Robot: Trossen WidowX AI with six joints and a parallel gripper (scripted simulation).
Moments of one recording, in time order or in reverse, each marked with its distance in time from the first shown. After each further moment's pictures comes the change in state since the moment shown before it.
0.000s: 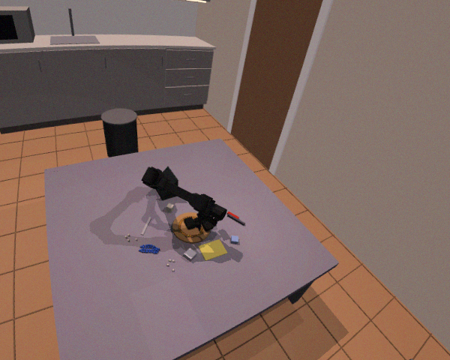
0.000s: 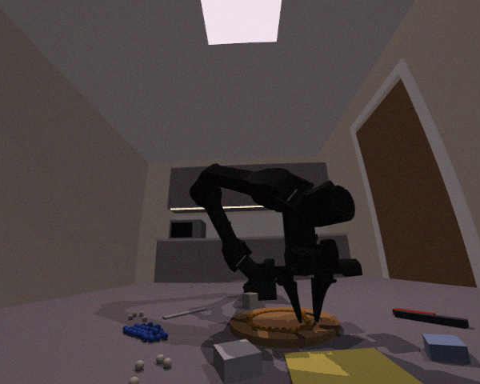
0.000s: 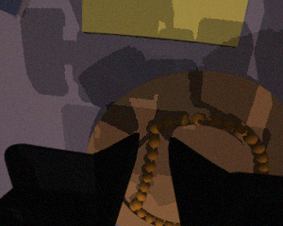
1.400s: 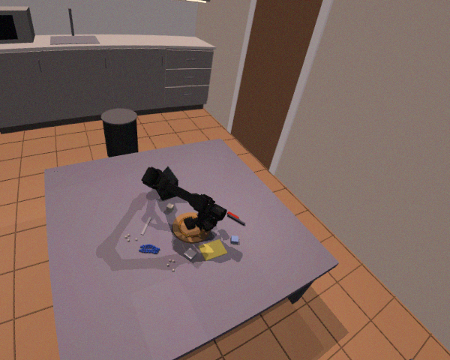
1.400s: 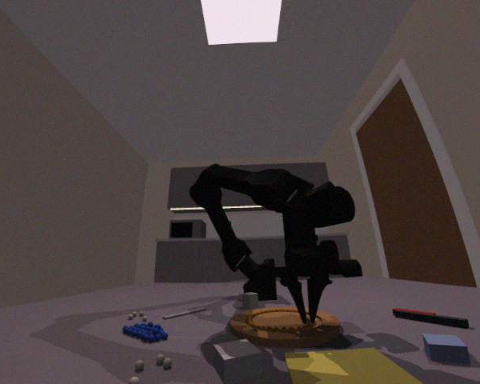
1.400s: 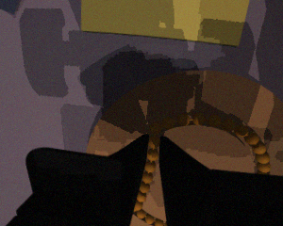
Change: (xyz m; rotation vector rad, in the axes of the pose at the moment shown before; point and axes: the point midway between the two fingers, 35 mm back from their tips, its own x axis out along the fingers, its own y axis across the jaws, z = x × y) arm 0.001 0.000 0.000 -0.001 0.000 -0.001
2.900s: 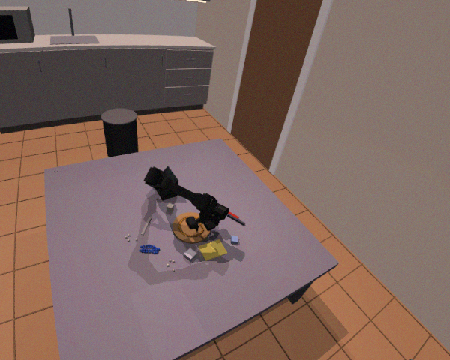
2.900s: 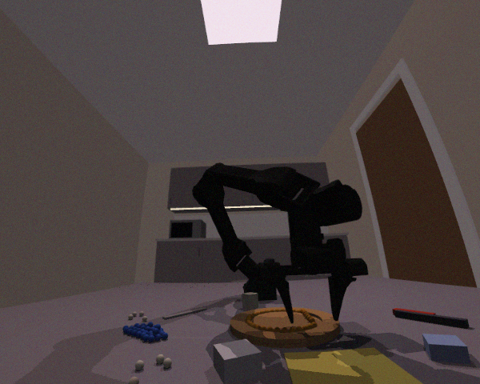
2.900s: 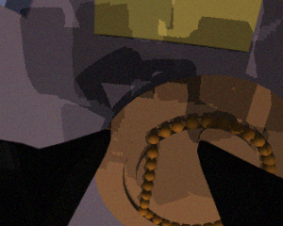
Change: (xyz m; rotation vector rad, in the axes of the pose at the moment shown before) arm -0.002 0.009 0.002 -0.010 0.000 -0.005
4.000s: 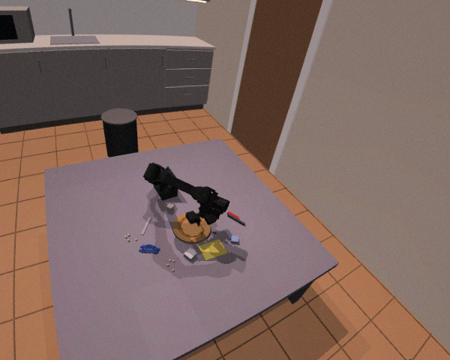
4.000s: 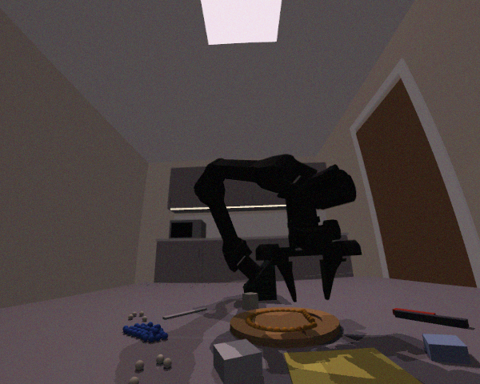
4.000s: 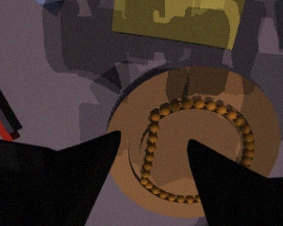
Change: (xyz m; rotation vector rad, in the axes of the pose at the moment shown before) arm -0.032 0.001 -0.010 -0.035 -0.007 0.003
